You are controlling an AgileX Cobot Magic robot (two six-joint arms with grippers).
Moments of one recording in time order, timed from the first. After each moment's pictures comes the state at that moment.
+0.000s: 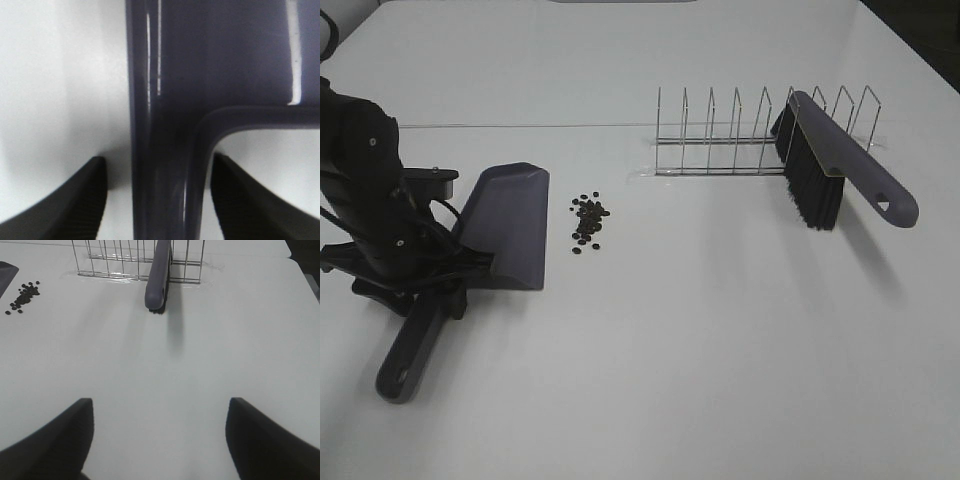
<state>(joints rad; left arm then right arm) -0.29 2.02 -1.08 0.01 0.59 -0.27 -0.03 0.00 -0.50 0.09 1.06 -0.13</state>
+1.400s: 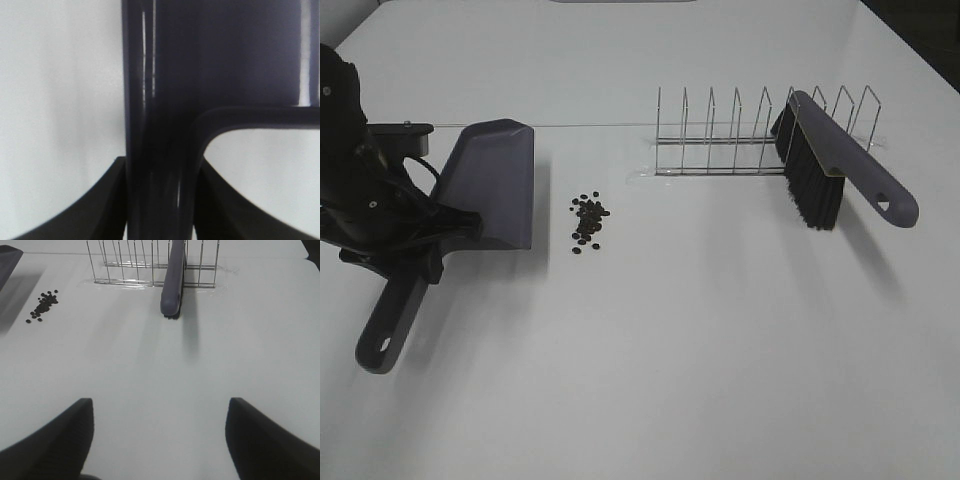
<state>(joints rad) -0.29 1.86 -1.07 0.03 0.65 -0.32 -0.03 0.00 -0.51 0.14 1.04 -0.12</state>
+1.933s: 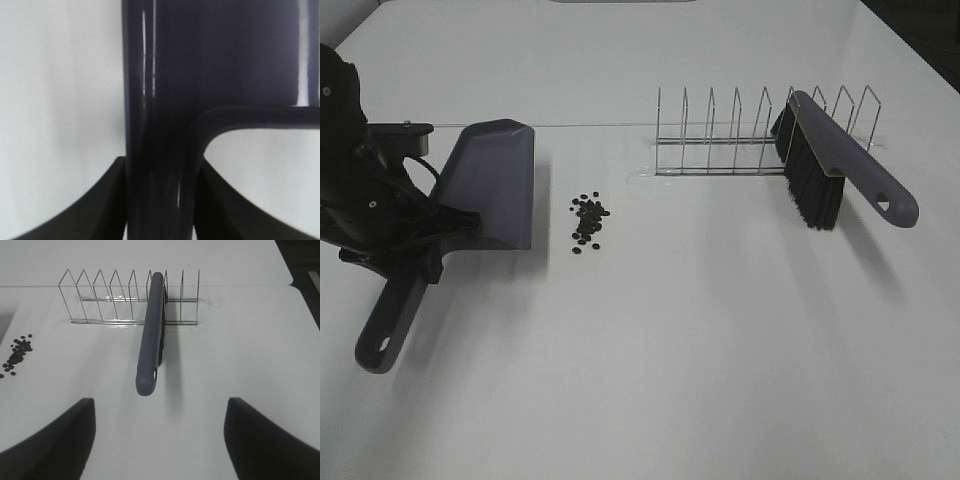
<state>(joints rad) -0.29 1.86 -1.07 0.04 0.65 -0.32 -0.03 0.68 -0.78 0.11 0.73 -0.12</state>
